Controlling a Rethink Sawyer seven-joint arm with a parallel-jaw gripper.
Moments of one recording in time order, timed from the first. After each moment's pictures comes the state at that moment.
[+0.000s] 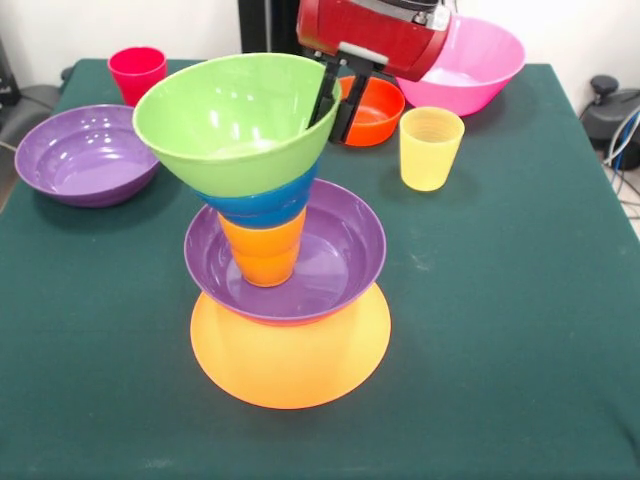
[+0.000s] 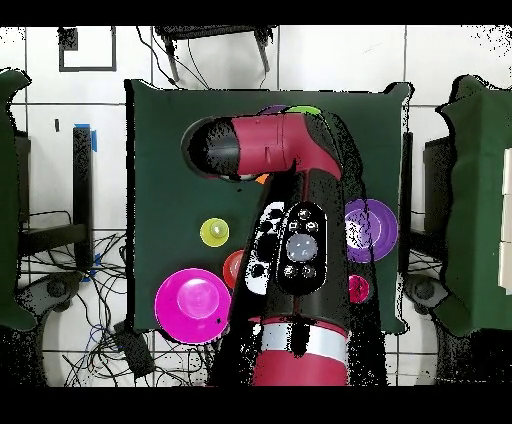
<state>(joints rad) -0.09 -0.61 -0.08 1.23 -0.29 0.79 1.93</state>
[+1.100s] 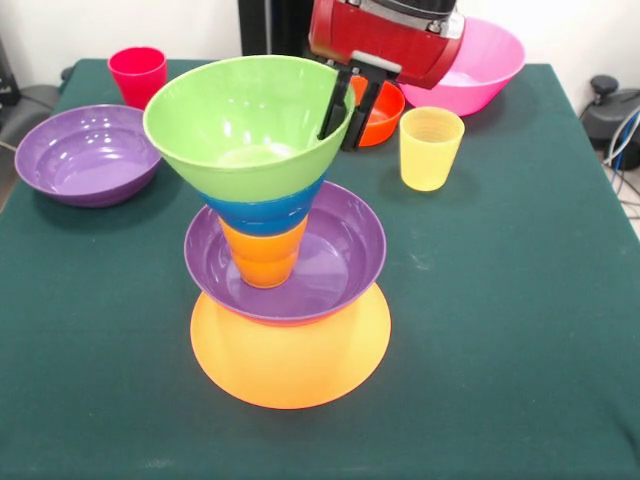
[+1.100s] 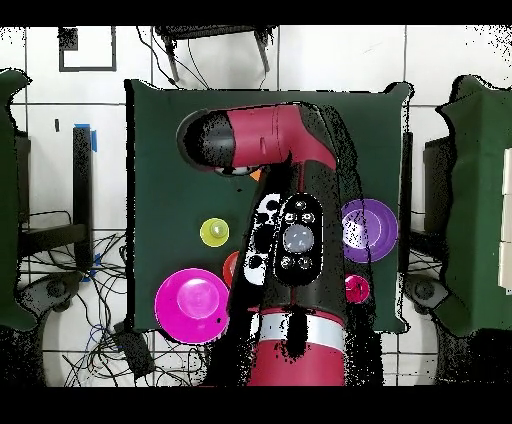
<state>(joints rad) -0.09 -0.59 -0.06 1.19 -0.29 0.82 1.93</state>
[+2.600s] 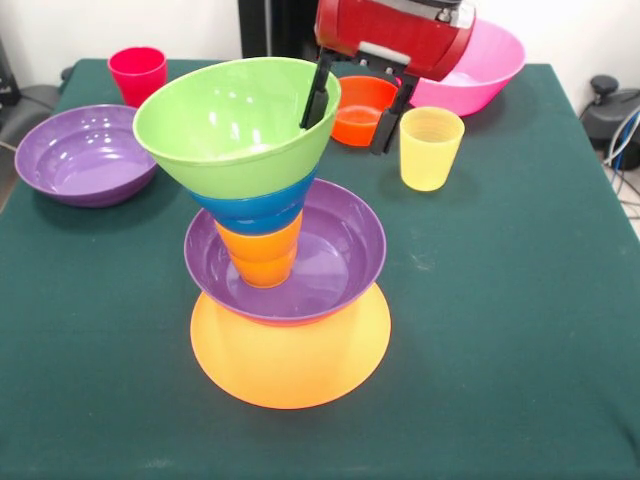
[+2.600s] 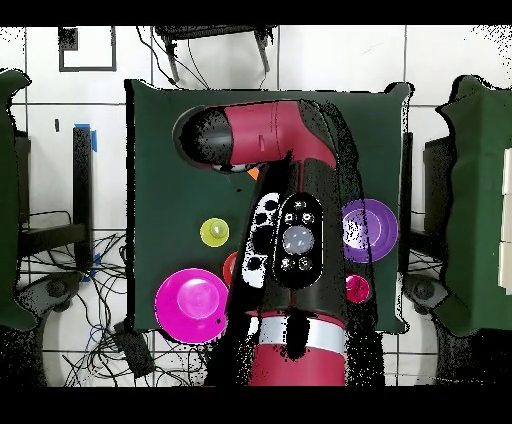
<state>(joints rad) -0.09 -0.61 -0.05 1.18 -0.29 0.82 1.93</state>
